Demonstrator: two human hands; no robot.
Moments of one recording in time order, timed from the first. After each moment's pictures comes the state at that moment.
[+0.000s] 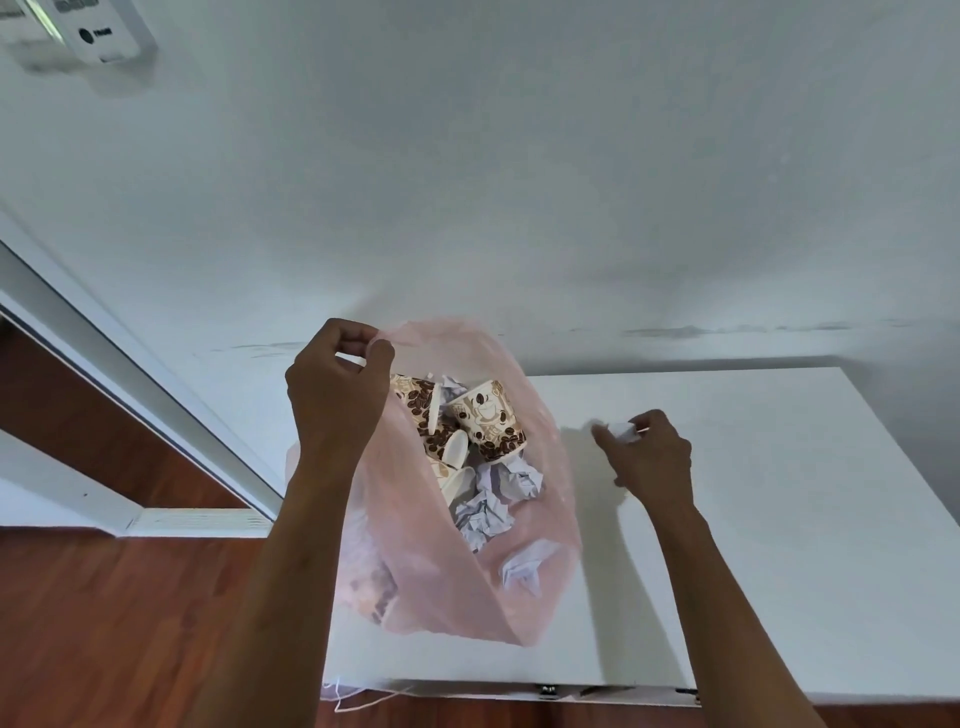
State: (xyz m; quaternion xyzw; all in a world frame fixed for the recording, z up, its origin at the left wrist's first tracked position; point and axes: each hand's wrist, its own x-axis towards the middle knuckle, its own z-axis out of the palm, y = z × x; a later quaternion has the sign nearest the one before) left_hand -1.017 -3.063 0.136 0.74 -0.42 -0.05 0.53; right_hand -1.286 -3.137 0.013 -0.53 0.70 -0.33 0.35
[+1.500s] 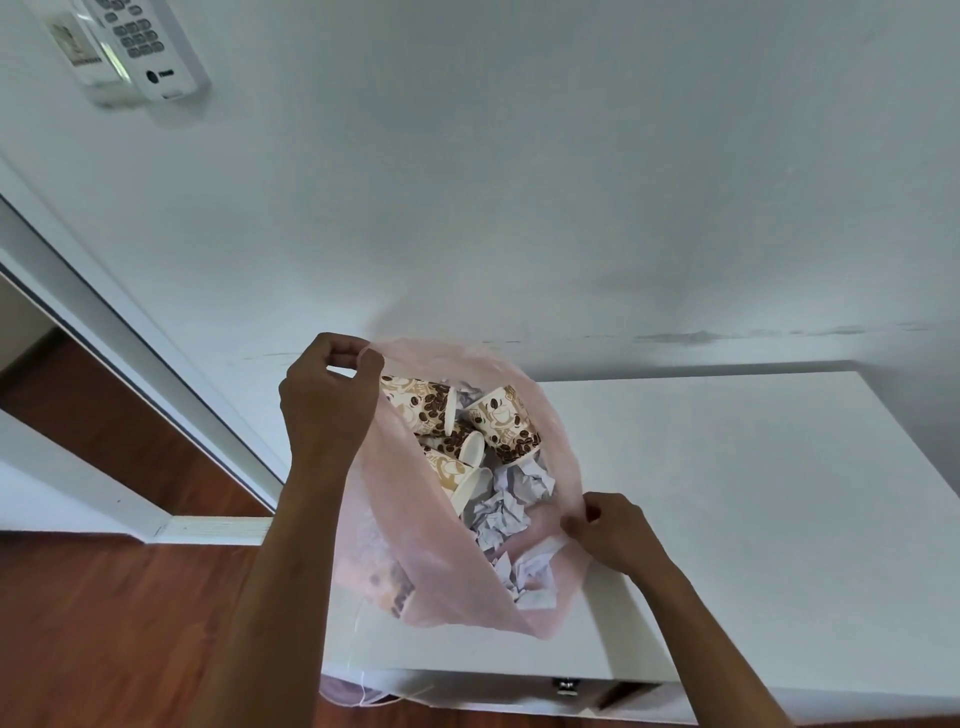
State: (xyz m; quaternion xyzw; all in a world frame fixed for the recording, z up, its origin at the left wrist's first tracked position) left_hand -1.000 -3.039 0.146 0.75 -0.40 -0.03 0.52; right_hand -1.263 -3.080 -0.016 -0.67 0.61 -0.08 0.42
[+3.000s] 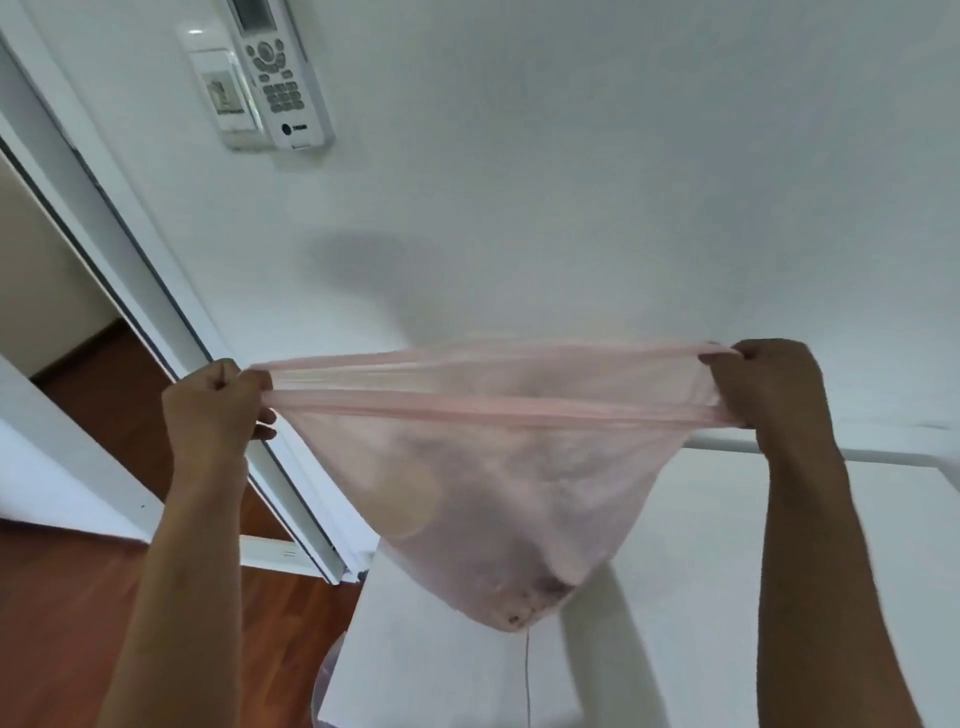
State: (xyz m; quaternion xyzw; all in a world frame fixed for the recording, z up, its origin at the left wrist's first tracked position) left_hand -0.851 -3.003 0.179 0.72 -0.23 -0.08 0.65; right_hand -1.244 -3.183 0.178 -0.60 0.66 -0.38 0.26
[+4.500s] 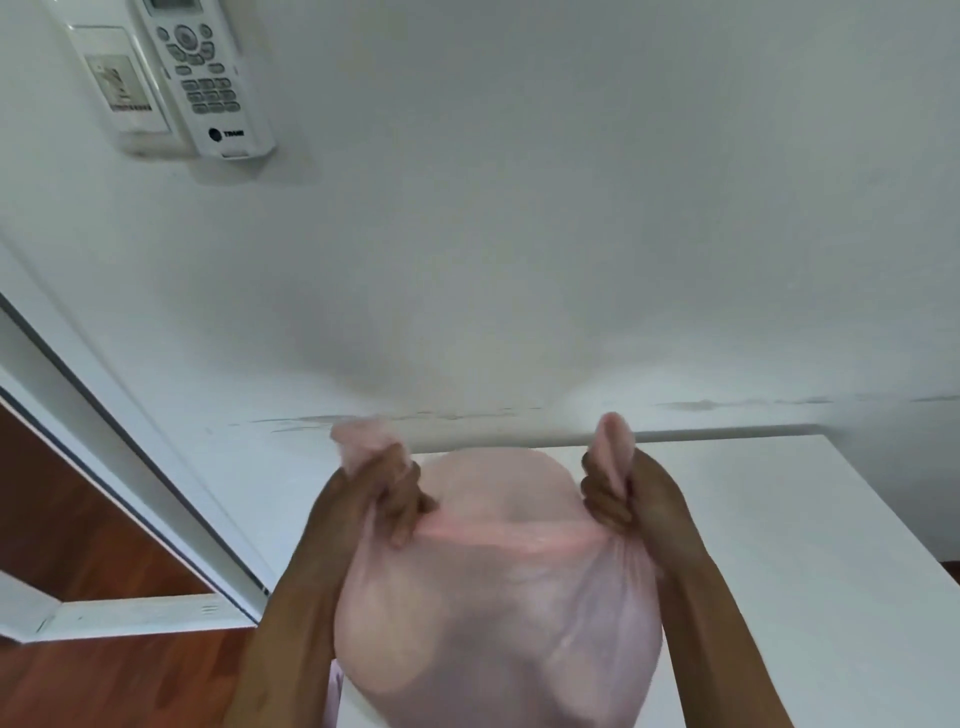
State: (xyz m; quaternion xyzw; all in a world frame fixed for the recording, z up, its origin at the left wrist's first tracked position) left_hand -0.917 -3.017 0.147 0.41 -0.30 -0.59 0.62; right_hand -1.161 -3.086 0.140 -0.43 0.35 -0.46 0.69
